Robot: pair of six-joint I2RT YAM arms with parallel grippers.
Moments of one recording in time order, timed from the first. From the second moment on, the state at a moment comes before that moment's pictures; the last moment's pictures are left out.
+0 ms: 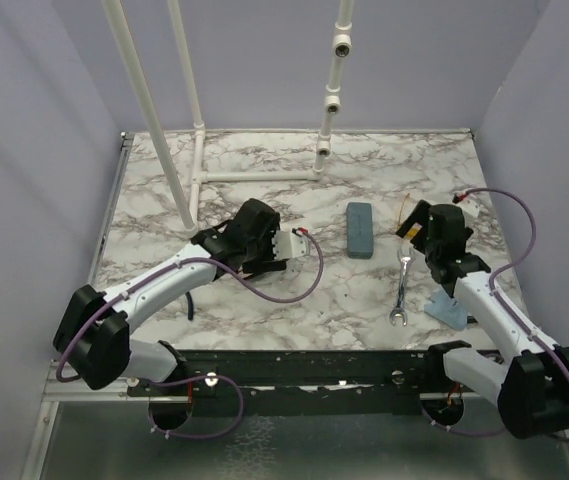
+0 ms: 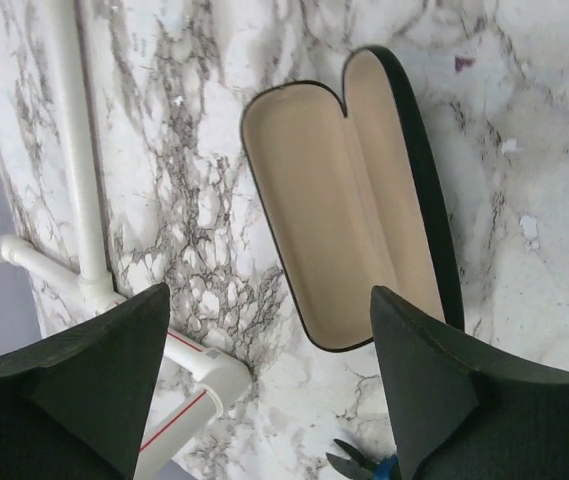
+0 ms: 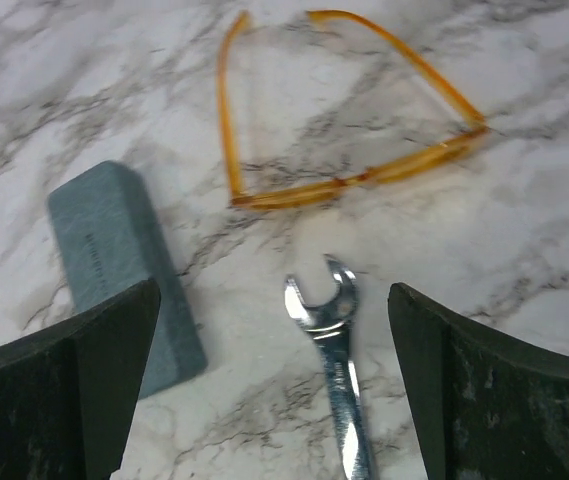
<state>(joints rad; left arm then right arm) -0.72 1.36 0.93 -0.44 -0.07 0.91 0.23 1.03 0.61 -0.13 0.37 0.54</state>
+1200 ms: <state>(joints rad) -0.62 0.67 0.73 -0.52 0.24 0.34 0.03 1.16 0.61 -0.96 0.34 1.47</state>
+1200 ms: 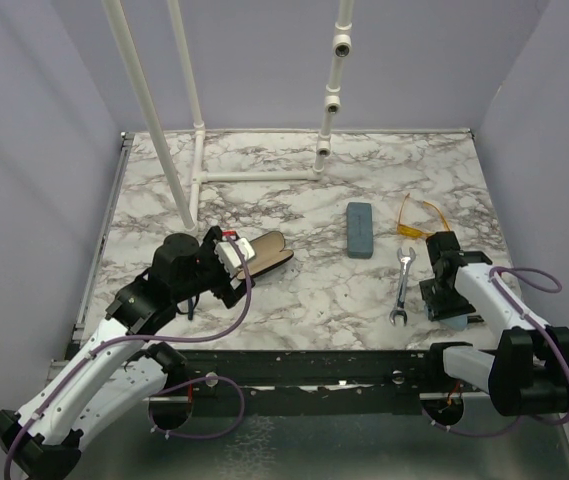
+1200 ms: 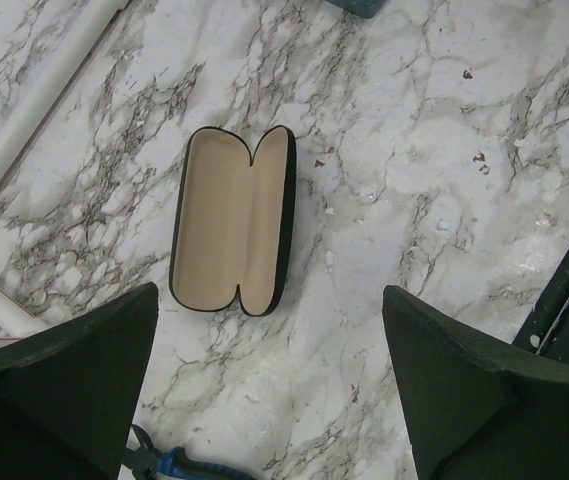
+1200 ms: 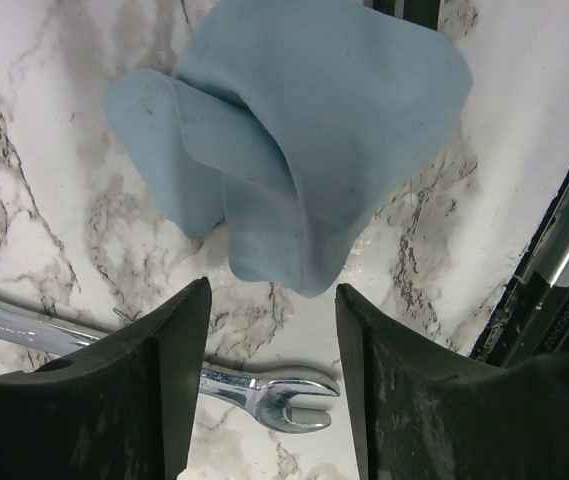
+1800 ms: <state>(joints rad) -0.62 0.67 0.72 -0.53 0.27 0.41 0.03 1.17 0.56 -0.96 0.37 1.58</state>
